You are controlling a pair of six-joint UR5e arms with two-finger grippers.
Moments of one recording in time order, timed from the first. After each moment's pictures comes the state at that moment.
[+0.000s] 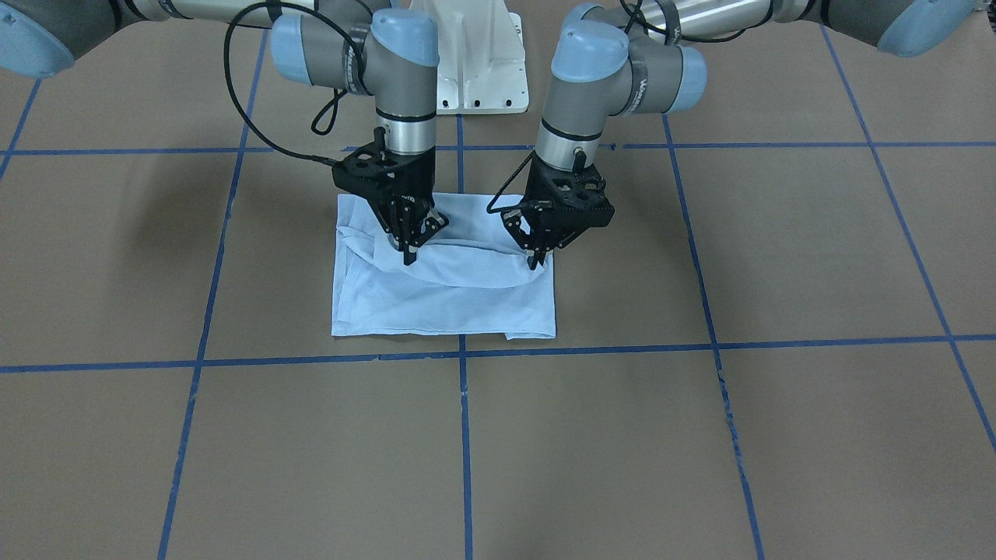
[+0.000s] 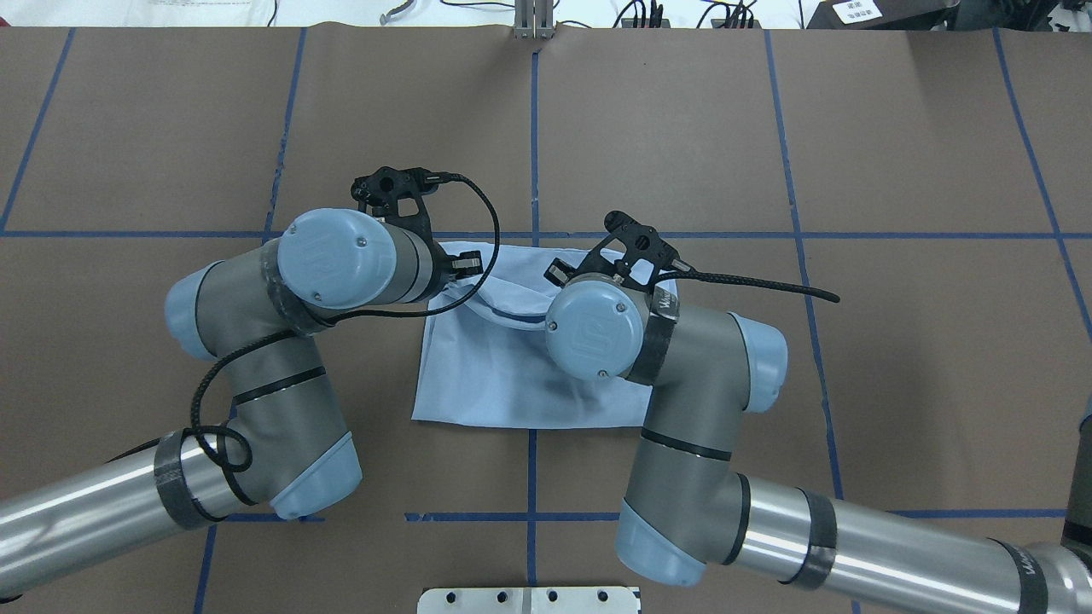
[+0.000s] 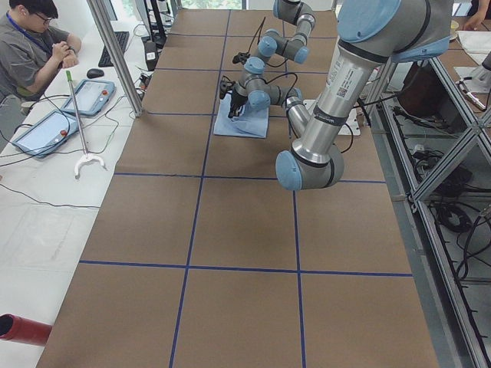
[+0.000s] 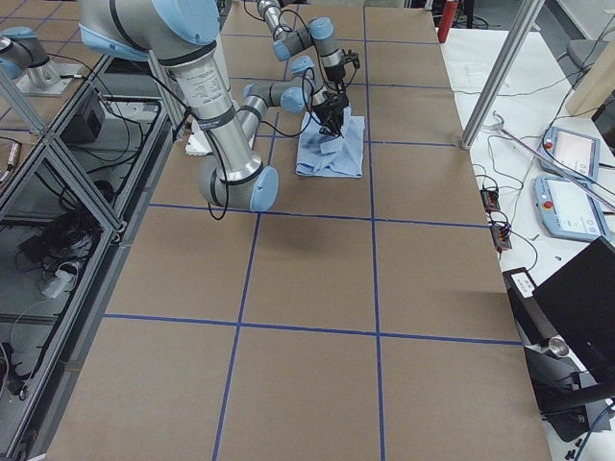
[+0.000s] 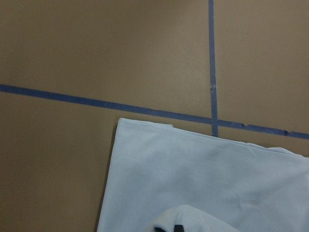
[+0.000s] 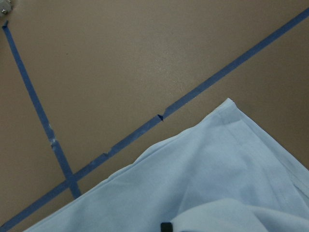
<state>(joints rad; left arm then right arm) -0.52 -2.19 -1.65 -1.85 -1.60 -1.35 0.40 -0.88 1.62 -1.54 1.34 1.93</state>
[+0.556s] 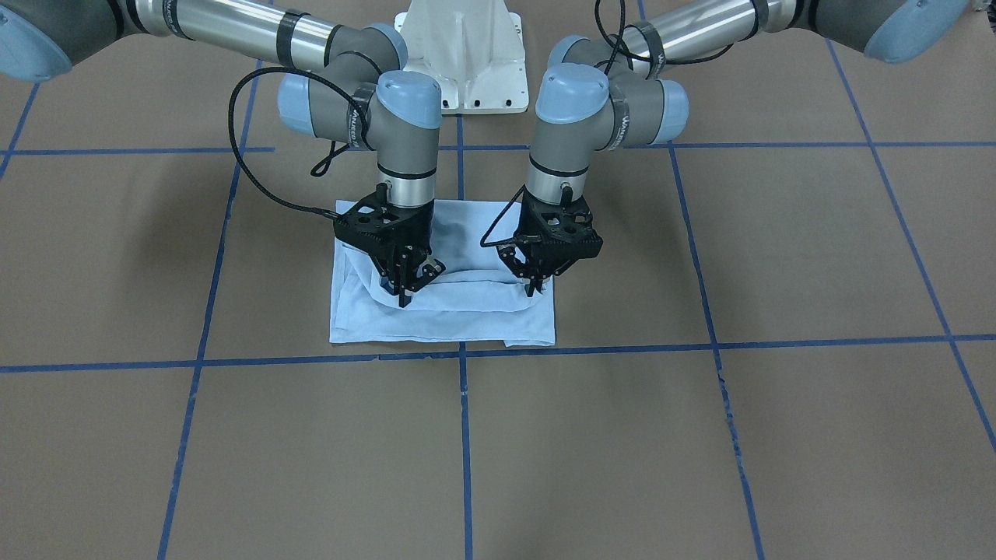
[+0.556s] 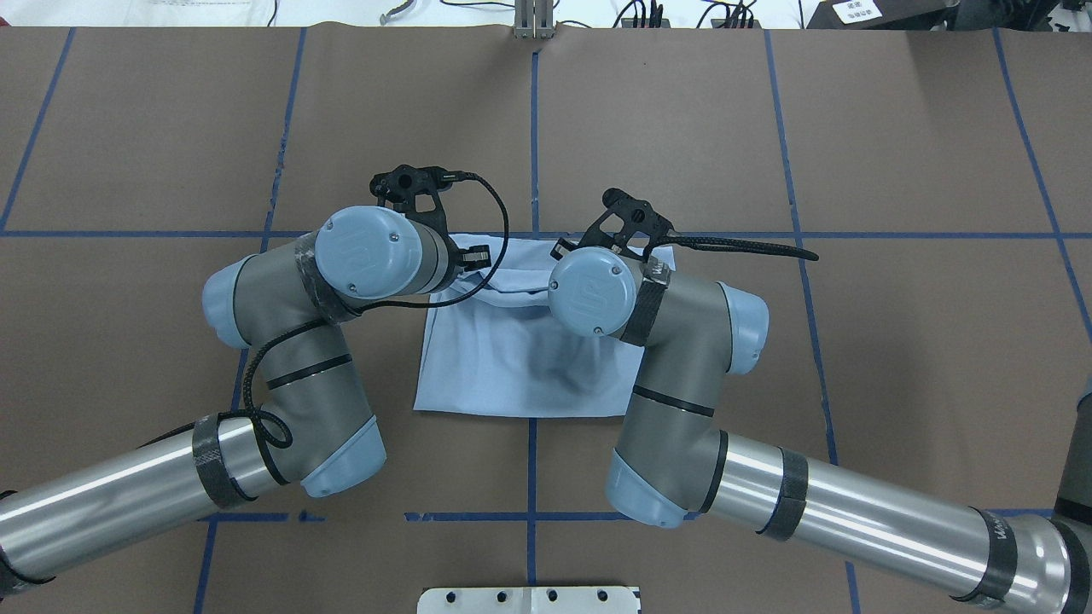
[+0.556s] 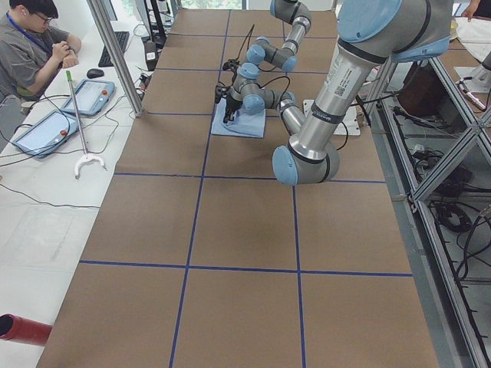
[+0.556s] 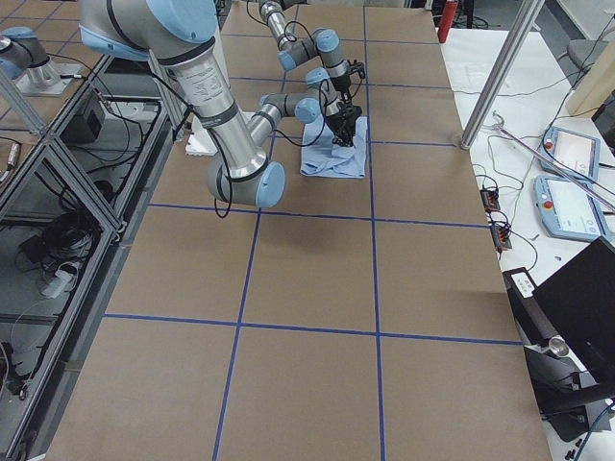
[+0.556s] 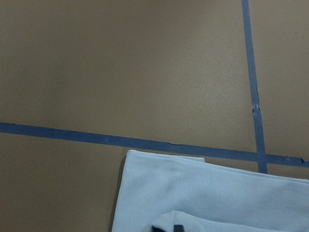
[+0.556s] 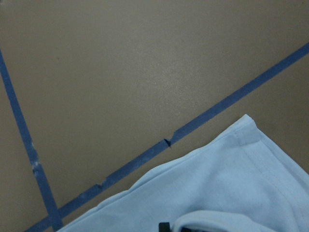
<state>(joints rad) -0.53 -2.22 -1.57 -1.89 -1.58 -1.32 0.45 -0.86 1.52 -1.48 1.36 1.84</state>
